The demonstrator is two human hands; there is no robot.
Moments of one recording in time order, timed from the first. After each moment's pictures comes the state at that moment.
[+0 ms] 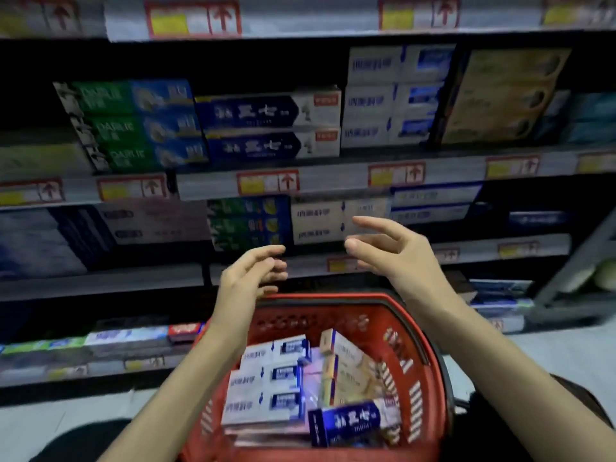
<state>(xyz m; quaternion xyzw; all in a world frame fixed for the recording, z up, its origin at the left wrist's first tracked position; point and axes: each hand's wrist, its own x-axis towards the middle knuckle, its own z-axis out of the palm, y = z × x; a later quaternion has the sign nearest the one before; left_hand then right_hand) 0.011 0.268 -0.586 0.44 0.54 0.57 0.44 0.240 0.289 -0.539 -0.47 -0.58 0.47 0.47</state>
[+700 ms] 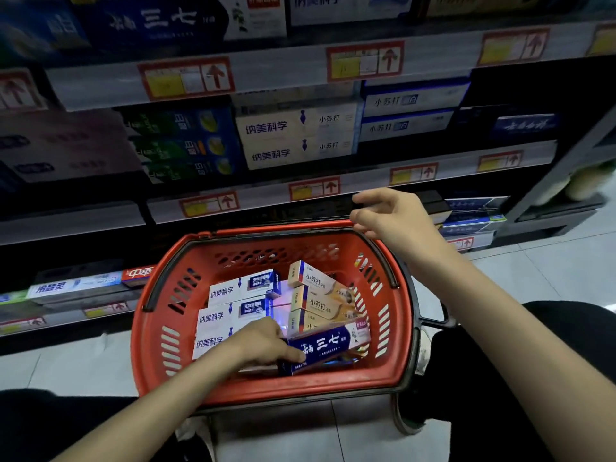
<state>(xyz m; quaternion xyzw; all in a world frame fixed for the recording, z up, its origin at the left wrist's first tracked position) 0.060 0.246 -0.751 0.56 0.67 -0.12 0.47 0.293 0.314 -0.623 -0.64 -0.54 0.41 0.36</state>
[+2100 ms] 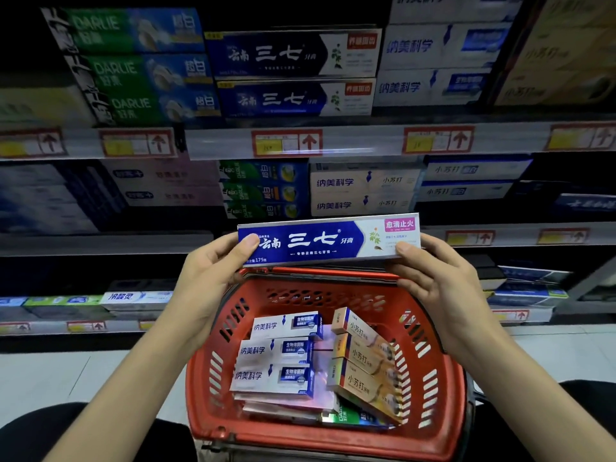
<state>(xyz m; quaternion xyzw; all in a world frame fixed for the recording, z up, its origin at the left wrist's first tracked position) -0.027 0.244 -0.581 0.39 0.57 0.56 0.47 0.256 0.293 -0.602 -0.49 -0.43 0.56 0.51</state>
